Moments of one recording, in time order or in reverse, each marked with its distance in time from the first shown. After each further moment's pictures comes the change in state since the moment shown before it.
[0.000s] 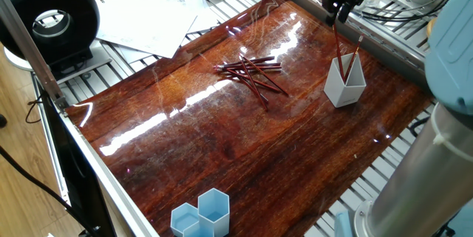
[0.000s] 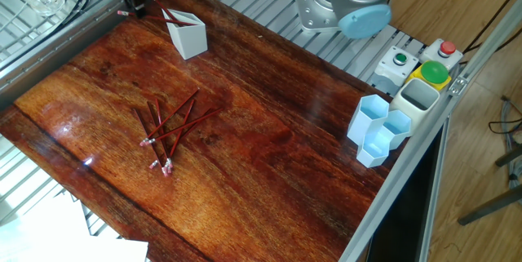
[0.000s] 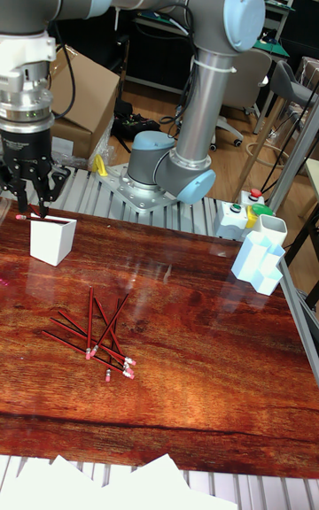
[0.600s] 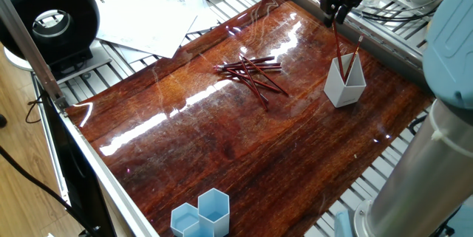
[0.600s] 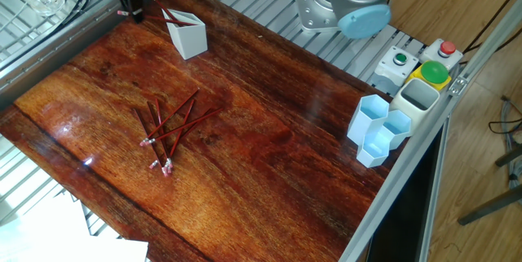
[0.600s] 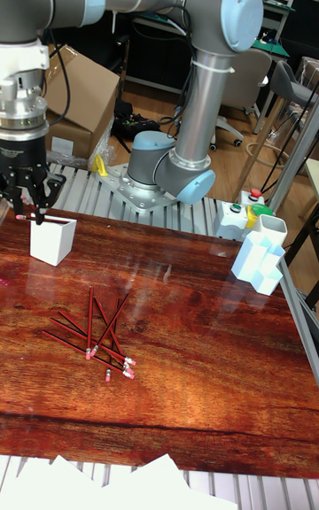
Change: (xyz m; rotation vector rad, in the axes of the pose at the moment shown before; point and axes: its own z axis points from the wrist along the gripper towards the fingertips) arm -0.009 -0.002 0.010 -0.006 -0.008 -0.011
